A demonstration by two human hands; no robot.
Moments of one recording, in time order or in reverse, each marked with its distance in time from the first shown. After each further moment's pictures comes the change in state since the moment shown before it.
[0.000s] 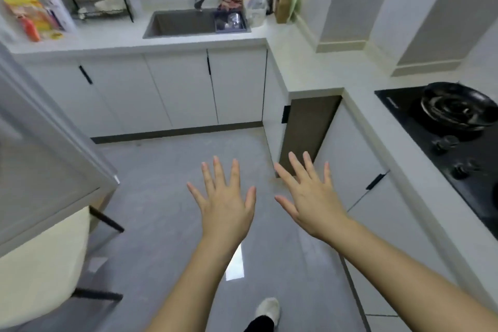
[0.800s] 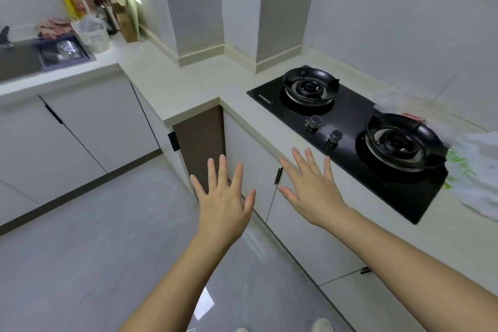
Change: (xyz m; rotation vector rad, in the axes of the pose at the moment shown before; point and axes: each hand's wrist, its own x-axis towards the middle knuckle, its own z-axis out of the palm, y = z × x) left_hand 0.084 0.197 0.052 0.083 -0.115 0.675; right_hand -0.044 0.193 -0.003 0.007 -0.049 0.578
